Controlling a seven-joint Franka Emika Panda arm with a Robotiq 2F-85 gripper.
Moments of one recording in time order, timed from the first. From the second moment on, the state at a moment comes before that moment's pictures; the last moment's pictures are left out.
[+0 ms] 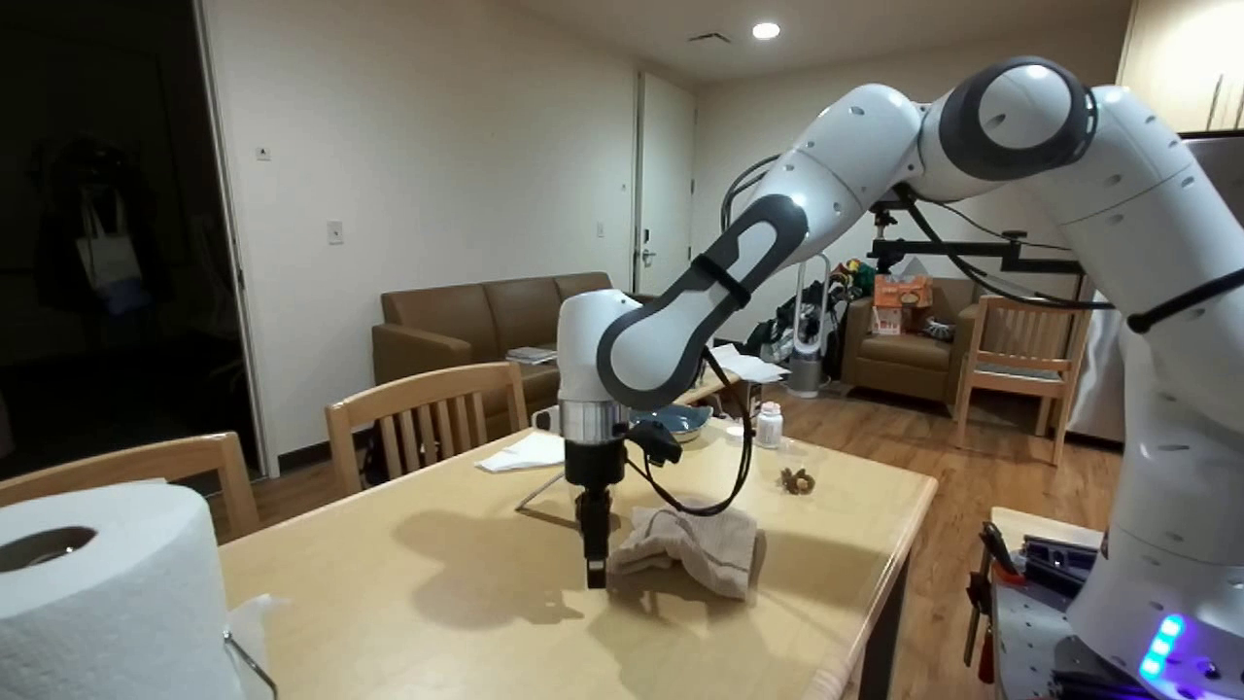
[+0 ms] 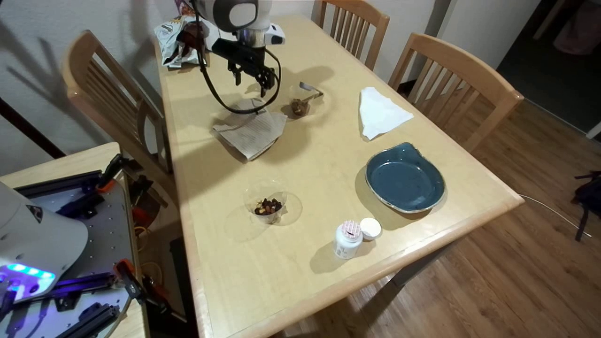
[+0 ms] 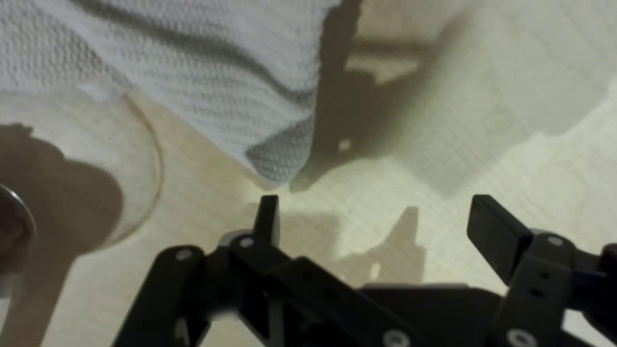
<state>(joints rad) 0.18 0.62 0.24 -1.84 0.08 2.38 -0.29</state>
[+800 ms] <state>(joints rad) 0.20 0.50 0.24 -1.99 0.07 2.49 -0.24</state>
